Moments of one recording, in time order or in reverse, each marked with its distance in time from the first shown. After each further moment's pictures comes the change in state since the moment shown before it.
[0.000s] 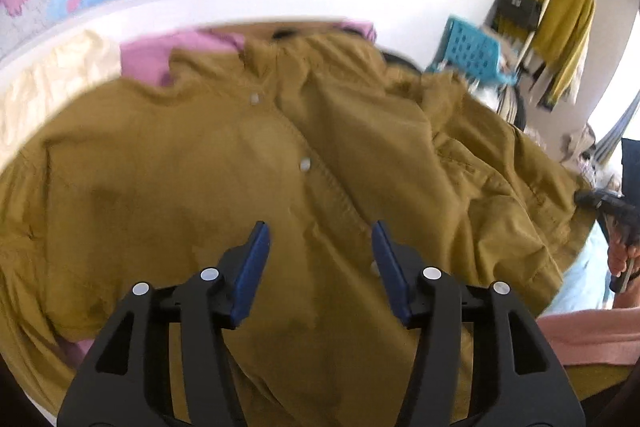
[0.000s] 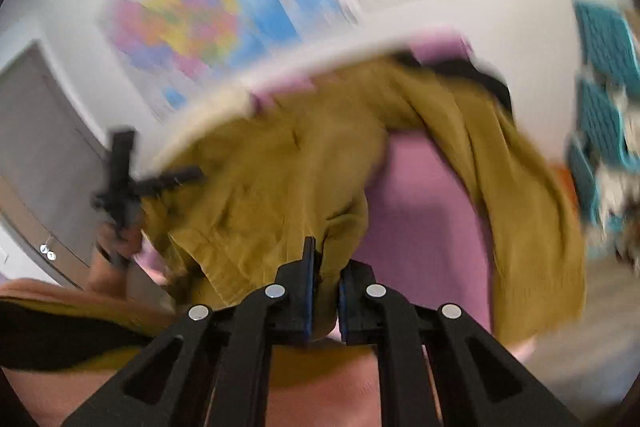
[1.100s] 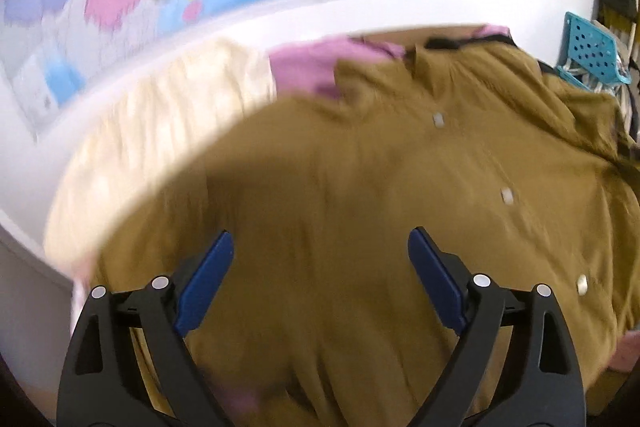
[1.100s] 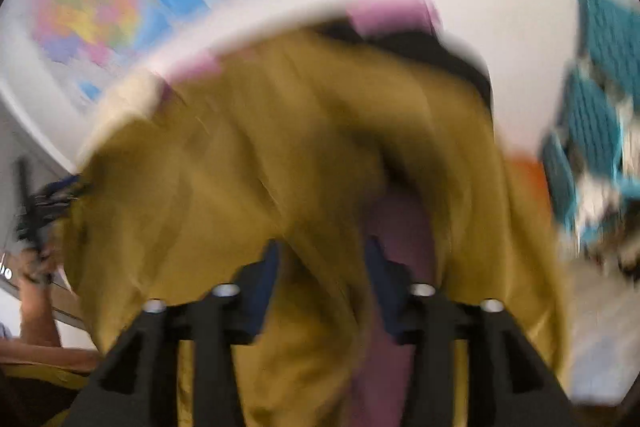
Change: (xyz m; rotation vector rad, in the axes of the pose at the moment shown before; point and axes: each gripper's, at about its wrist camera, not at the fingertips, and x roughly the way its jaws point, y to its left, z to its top) left arm -0.008 0.108 0.046 0.025 -0.054 0.476; right arm 0.078 -0.041 0.121 -0.034 -0.012 -0.157
